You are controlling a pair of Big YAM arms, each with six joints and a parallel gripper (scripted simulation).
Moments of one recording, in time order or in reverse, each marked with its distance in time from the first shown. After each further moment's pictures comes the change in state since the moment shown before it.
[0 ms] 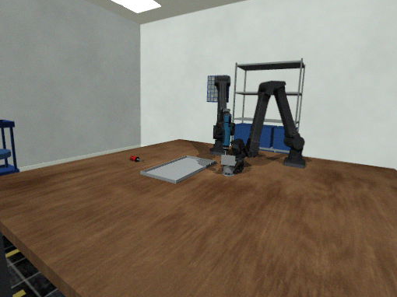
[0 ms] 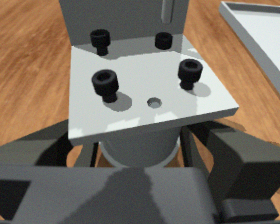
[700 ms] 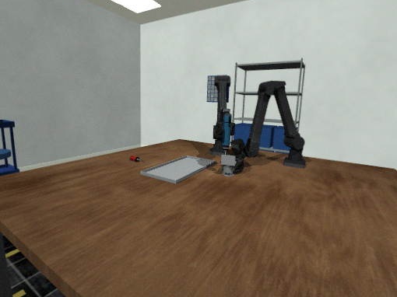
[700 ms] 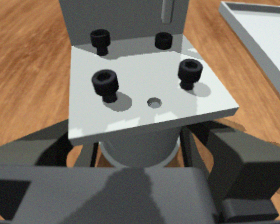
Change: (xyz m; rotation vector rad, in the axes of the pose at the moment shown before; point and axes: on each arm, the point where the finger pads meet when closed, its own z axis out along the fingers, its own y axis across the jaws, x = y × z) left arm 0.000 0.000 0.000 0.000 0.000 0.000; right arm 0.000 0.000 0.000 0.000 0.000 0.000
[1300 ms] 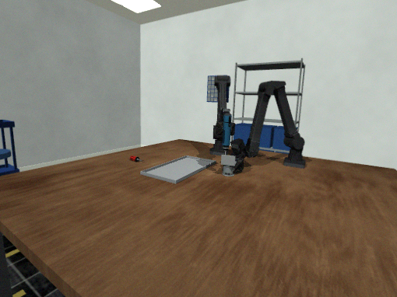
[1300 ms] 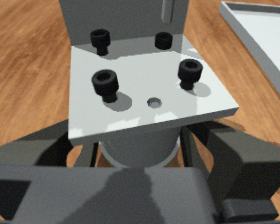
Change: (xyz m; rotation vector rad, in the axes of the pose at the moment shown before) left arm 0.000 0.000 0.000 0.000 0.000 0.000; right arm 0.000 0.000 0.000 0.000 0.000 0.000
